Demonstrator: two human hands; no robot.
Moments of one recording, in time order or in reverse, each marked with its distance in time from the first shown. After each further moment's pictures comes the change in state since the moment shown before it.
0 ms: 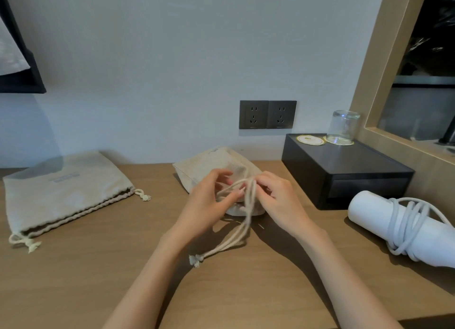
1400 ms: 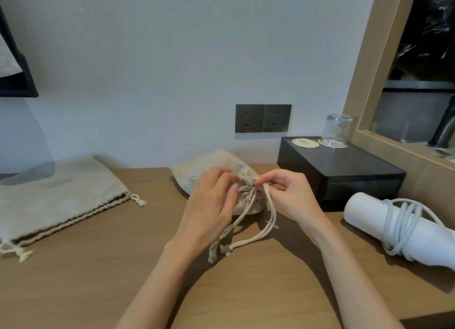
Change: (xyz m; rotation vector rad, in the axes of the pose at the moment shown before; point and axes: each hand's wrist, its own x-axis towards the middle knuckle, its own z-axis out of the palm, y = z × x) left_hand -0.007 0.011 0.004 0.332 0.106 0.253; right_hand 0.000 0.004 -0.027 0.217 0.067 0.174
